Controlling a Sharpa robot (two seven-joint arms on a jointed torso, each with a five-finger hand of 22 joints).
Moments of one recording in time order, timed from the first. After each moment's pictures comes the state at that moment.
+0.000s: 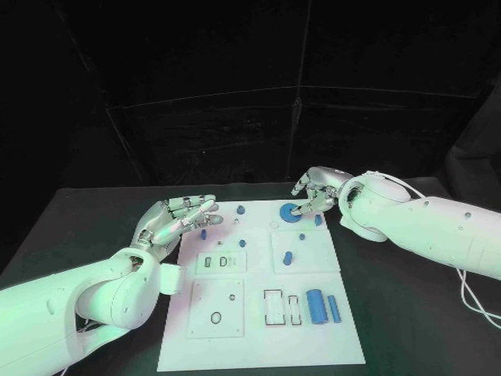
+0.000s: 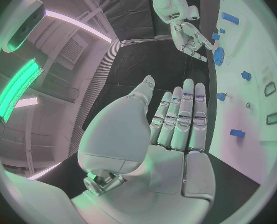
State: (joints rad) left arm 1.11 -0.91 -0.04 1.67 0.04 -0.41 0.59; left_hand 1.36 -0.02 0.08 0.07 0.08 0.93 0.23 0.08 0.07 1.04 0.18 0.11 0.06 1.11 0.13 0.17 0.14 0.17 0.87 0.24 0.26 0.09; right arm 1.28 -0.70 0.01 1.26 -1.42 -0.22 -0.18; right_hand 1.38 -0.14 -0.05 0.23 0.23 0.88 0.16 0.10 0.07 1.28 0.06 0.92 0.85 1.47 -0.02 1.46 1.28 0.12 1.25 0.09 1.36 1.00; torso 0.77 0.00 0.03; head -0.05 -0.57
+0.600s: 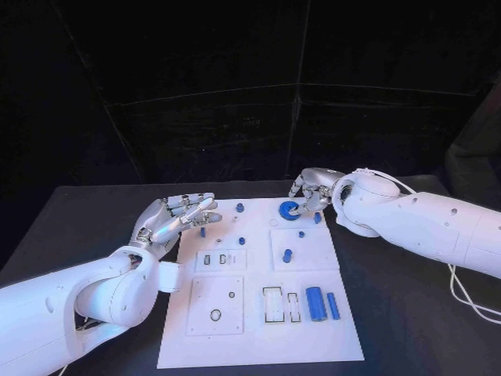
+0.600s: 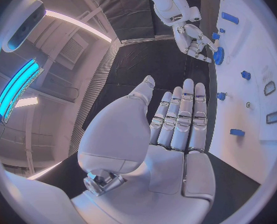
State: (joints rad) left arm 1.11 -0.90 -0.04 1.67 0.04 -0.40 0.59; left_hand 1.36 -0.02 0.08 0.07 0.08 0.93 0.23 0.08 0.07 1.04 0.18 0.11 0.06 1.11 0.13 0.17 0.14 0.17 0.87 0.24 0.26 0.09; right arm 1.27 -0.67 0.01 1.22 -1.46 -0.15 -0.20; right_hand 1.43 -0.12 -0.05 0.25 0.27 0.88 0.16 0.12 0.07 1.33 0.06 1.09 1.04 1.47 -0.02 1.51 1.31 0.12 1.24 0.09 1.36 1.00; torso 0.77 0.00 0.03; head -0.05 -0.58
